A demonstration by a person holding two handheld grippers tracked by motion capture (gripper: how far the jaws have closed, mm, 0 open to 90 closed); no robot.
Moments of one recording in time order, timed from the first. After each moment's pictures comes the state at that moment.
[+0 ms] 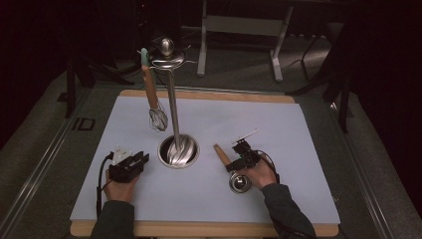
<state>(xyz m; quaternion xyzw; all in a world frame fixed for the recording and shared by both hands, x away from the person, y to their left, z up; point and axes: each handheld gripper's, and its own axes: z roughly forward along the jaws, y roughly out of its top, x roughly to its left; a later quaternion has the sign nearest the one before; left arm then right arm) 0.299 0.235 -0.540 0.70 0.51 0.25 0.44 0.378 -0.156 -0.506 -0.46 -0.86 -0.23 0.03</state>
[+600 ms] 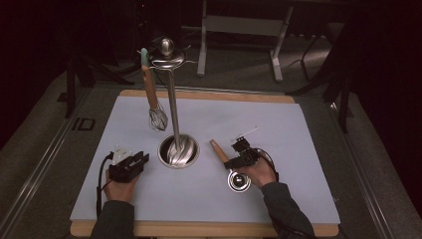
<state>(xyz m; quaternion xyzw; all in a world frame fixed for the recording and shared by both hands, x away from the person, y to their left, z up) 0.300 0.235 -0.540 0.70 0.51 0.24 0.44 0.378 -0.154 -0.495 -0.44 -0.86 -0.26 0.02</state>
